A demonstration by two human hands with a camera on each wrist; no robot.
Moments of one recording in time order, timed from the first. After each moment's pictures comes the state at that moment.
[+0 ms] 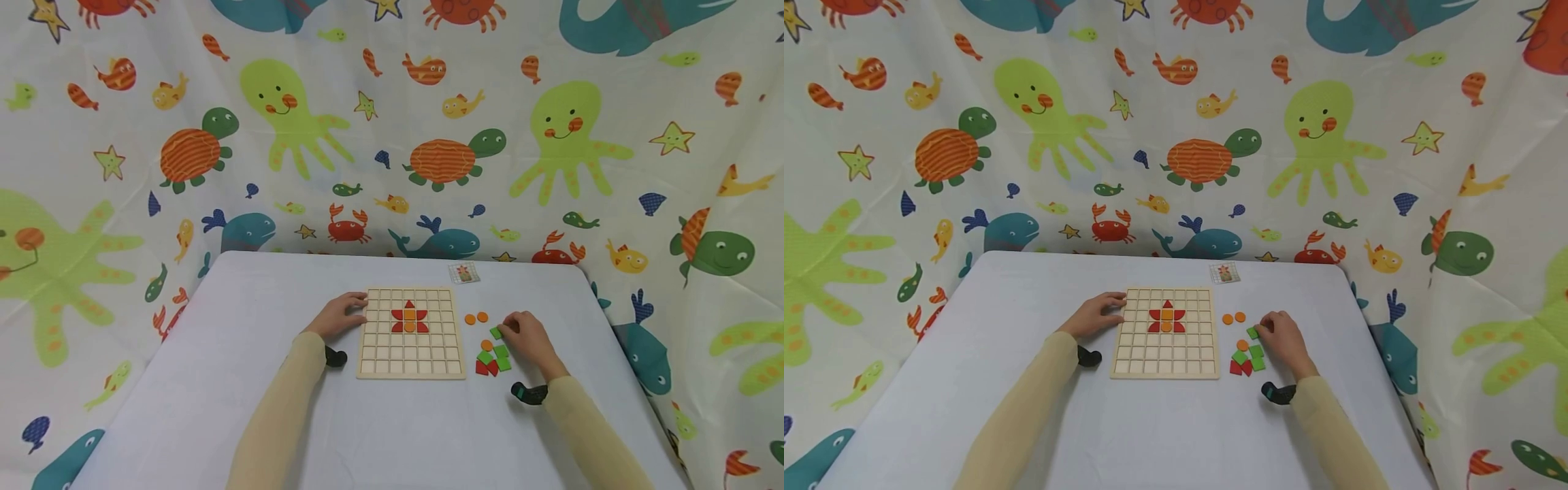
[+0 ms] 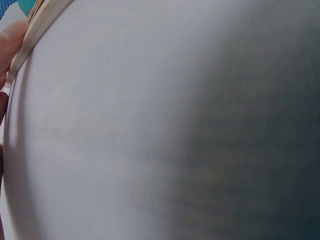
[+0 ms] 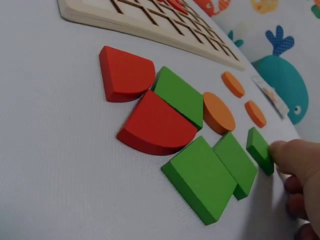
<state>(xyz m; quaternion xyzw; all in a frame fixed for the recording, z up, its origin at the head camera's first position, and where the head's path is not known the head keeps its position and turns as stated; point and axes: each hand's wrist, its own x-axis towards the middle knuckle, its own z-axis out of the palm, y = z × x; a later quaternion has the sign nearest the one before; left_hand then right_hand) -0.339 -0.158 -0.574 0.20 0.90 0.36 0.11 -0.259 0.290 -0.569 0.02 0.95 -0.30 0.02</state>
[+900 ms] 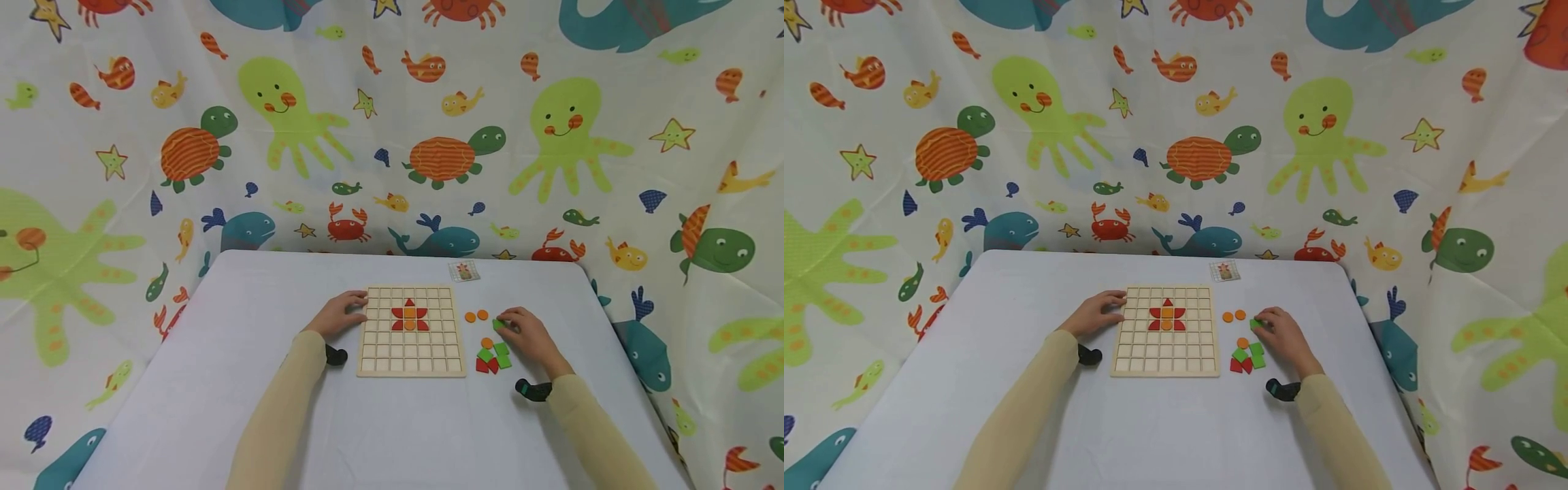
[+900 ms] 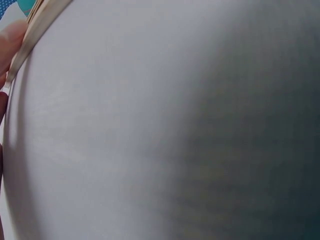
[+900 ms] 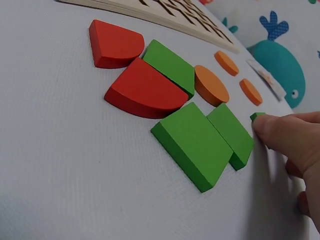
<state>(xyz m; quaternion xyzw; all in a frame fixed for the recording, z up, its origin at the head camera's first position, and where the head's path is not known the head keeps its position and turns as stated) -0.339 -0.158 -0.573 0.20 0.91 0.36 0.11 -0.260 0.304 -0.578 -0.10 0.95 -0.30 -0.01</state>
